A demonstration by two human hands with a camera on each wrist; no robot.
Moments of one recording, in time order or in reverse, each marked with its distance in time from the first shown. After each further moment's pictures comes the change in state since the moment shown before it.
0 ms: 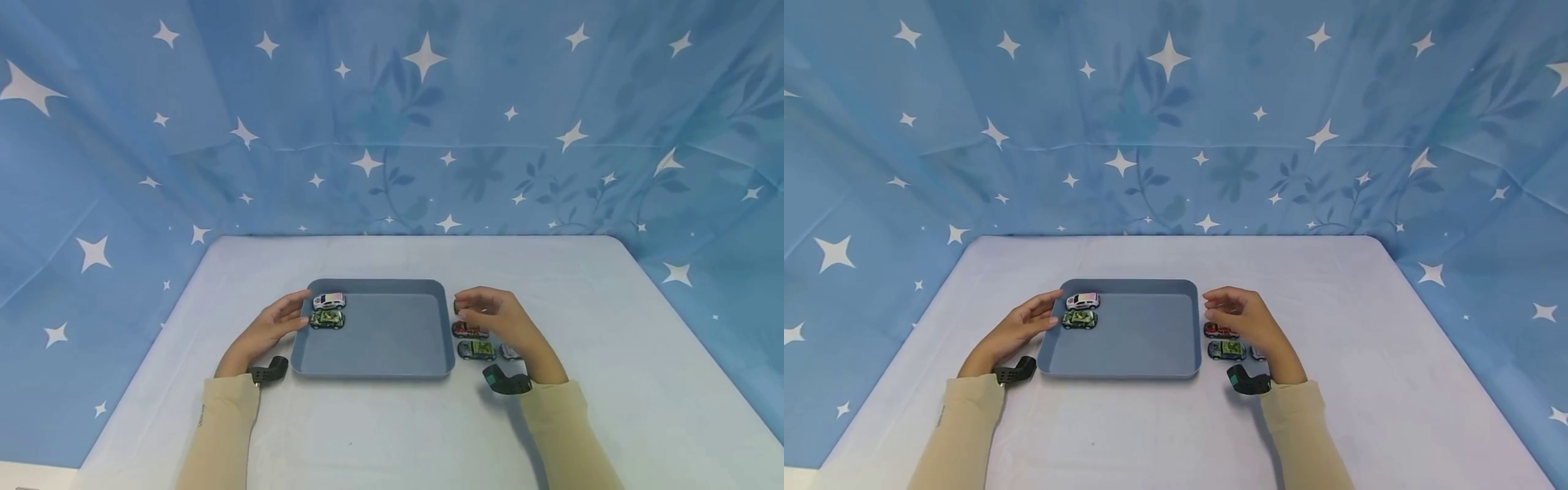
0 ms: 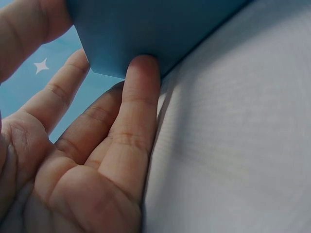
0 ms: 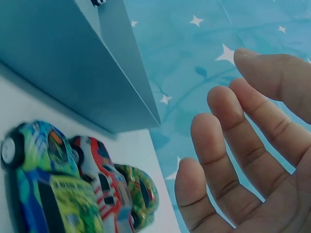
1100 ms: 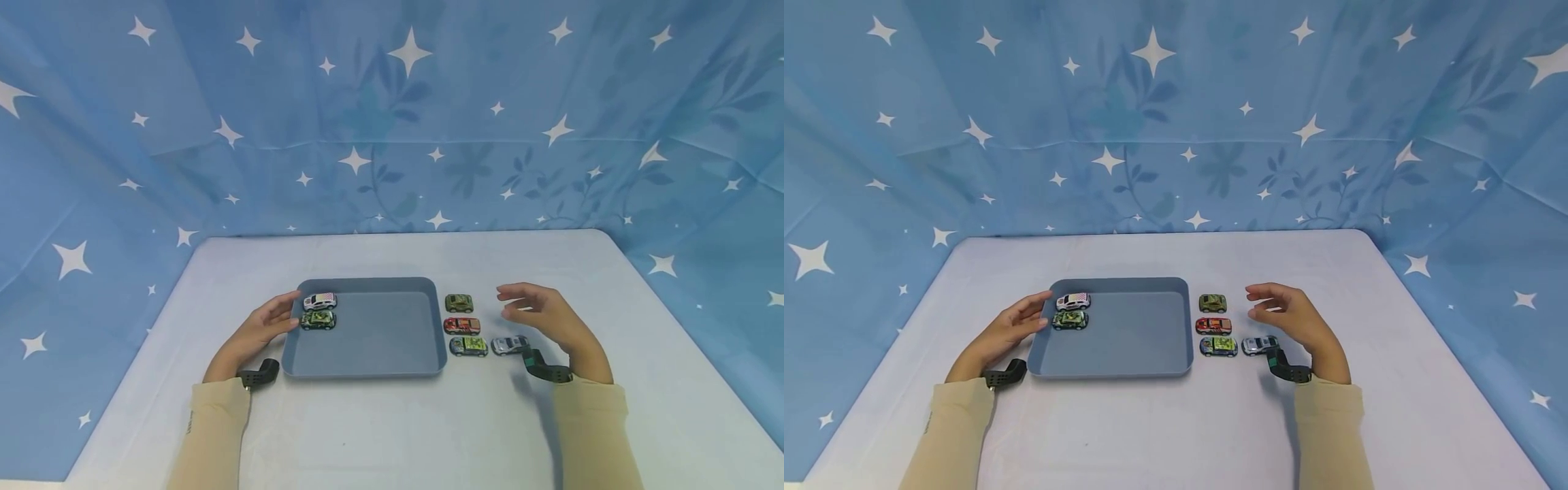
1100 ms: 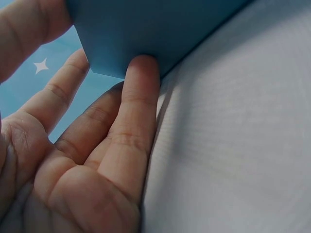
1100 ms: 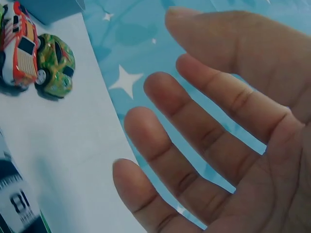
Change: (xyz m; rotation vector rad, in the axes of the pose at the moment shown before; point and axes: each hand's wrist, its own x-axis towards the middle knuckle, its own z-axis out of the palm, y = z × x) left_hand 0.000 -0.001 0.000 -0.008 -0.014 0.002; right_hand -0.037 0.012 -0.068 -0.158 0.052 0.068
